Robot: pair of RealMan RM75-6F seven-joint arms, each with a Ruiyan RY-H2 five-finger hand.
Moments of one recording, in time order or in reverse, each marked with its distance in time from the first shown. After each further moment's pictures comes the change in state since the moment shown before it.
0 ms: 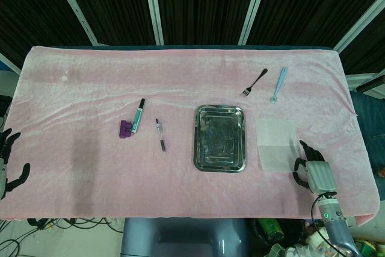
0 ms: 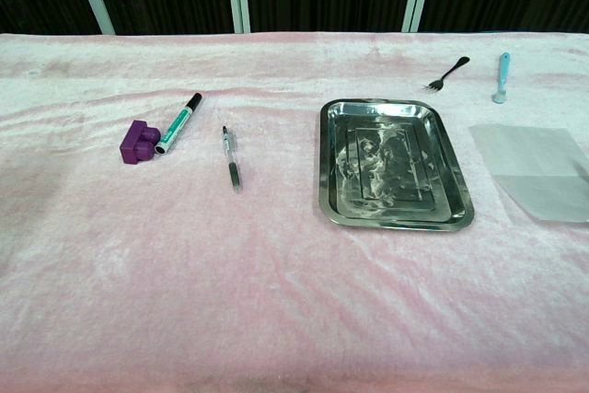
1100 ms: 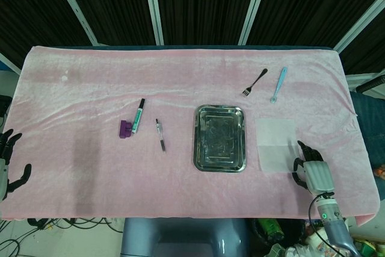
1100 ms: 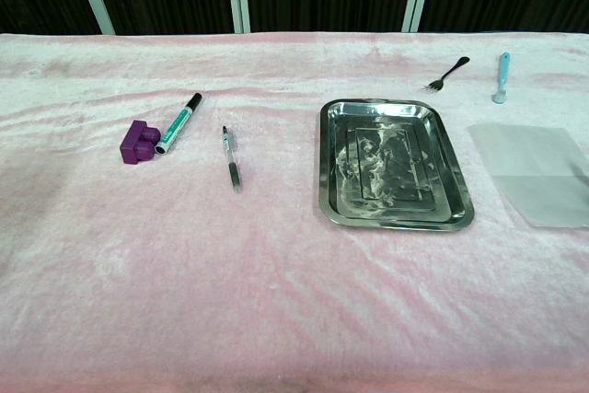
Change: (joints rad) left arm 0.001 -0.002 0.003 -0.012 0.001 0.001 0.016; right arm 0.001 -0.025 -0.005 0.035 -0.011 0.020 -0.034
